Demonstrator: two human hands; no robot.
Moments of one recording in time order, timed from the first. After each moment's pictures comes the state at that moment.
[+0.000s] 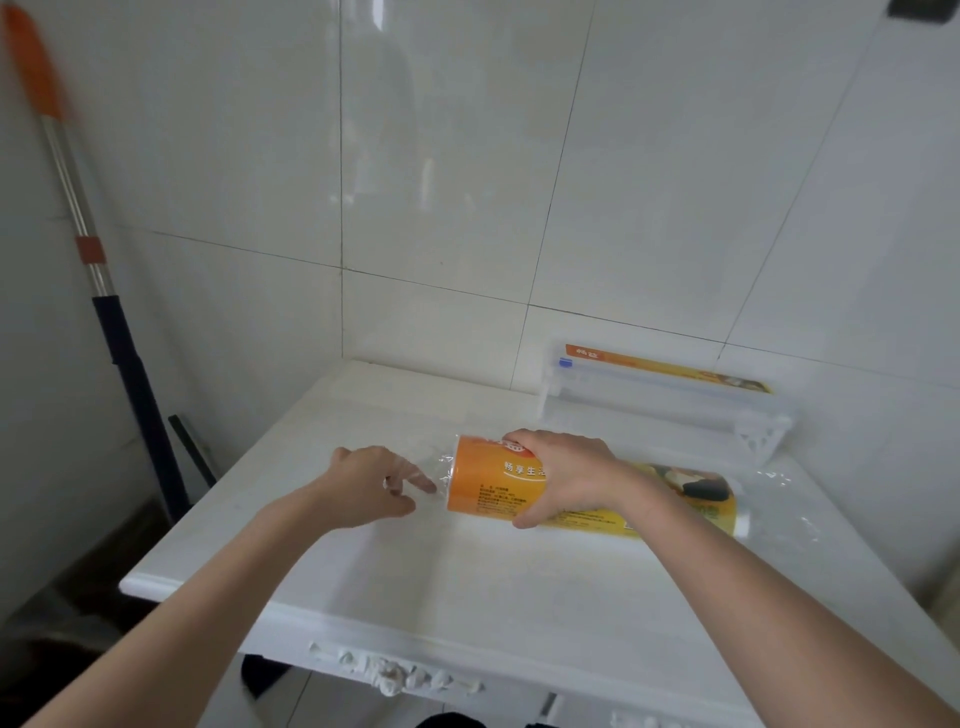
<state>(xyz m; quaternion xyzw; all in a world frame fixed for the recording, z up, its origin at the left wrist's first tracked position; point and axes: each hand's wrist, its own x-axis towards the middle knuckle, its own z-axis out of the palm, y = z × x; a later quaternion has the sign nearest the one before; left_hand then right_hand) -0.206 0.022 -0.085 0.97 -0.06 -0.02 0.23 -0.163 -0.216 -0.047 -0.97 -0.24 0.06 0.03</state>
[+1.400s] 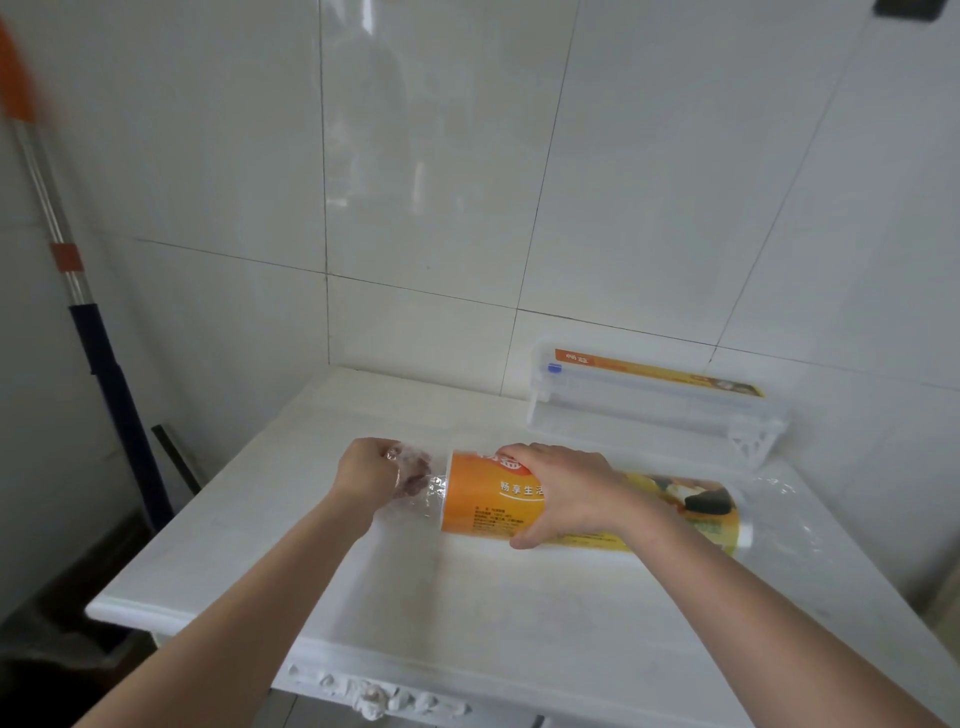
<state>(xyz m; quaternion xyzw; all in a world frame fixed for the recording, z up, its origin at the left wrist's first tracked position) -0.184 -0.014 -0.090 0.74 0.16 0.03 0.65 -0.168 -0.228 -0.050 -0.97 -0.26 0.04 0.01</state>
